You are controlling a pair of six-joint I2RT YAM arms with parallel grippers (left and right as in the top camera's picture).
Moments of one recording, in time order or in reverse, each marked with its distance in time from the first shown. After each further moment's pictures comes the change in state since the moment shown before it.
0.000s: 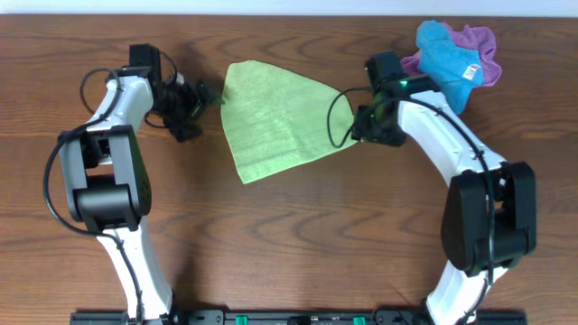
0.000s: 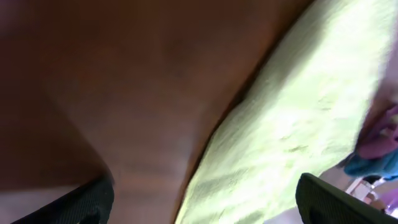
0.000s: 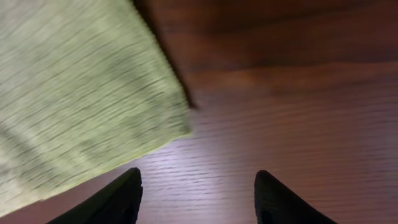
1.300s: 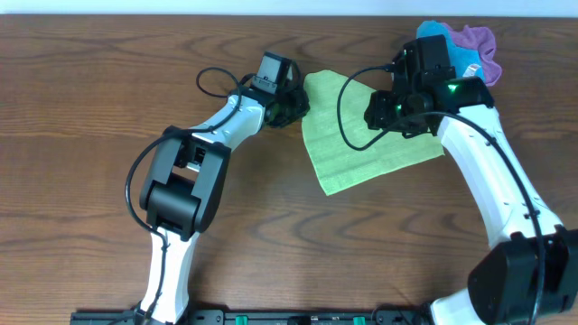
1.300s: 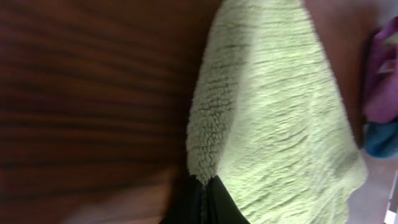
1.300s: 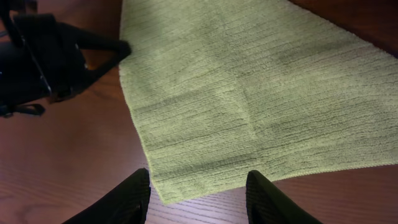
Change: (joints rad) left arm -0.502 0.048 -0.032 0.549 -0.238 -0.219; right arm -0.046 -0.263 0.001 -0.037 -0.176 -0.158
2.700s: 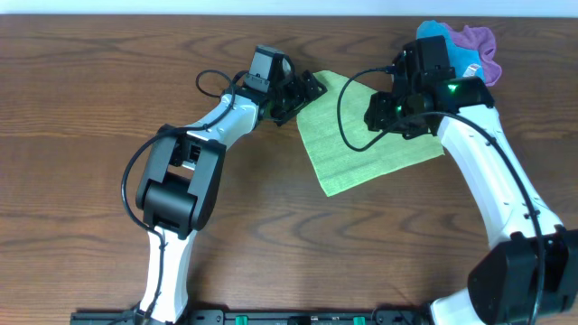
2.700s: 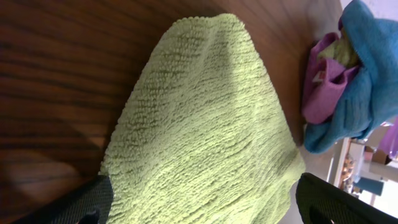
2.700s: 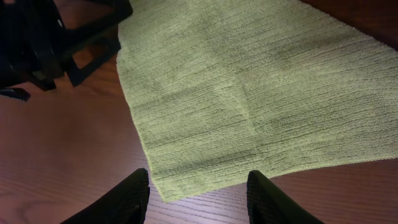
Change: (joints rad) left arm 0.025 0.000 -0.011 0.137 0.143 -0.108; right arm 0.000 0.000 0.000 -0.014 -0.002 0.000
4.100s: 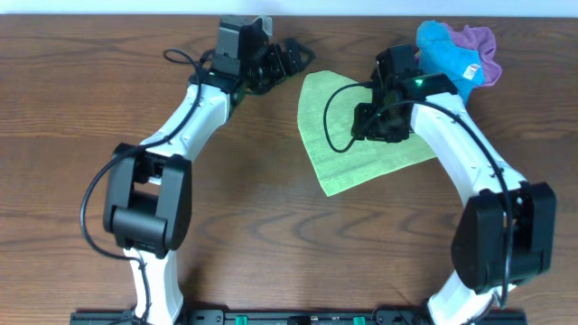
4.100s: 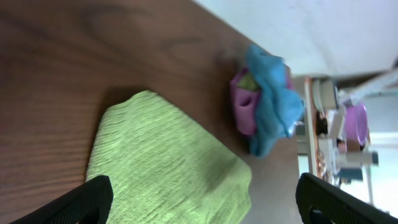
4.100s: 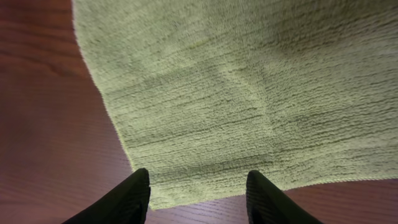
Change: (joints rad) left arm 0.089 -0.174 -0.008 0.034 0.055 0.105; right arm 0.041 0.161 0.000 0.011 0.003 -0.005
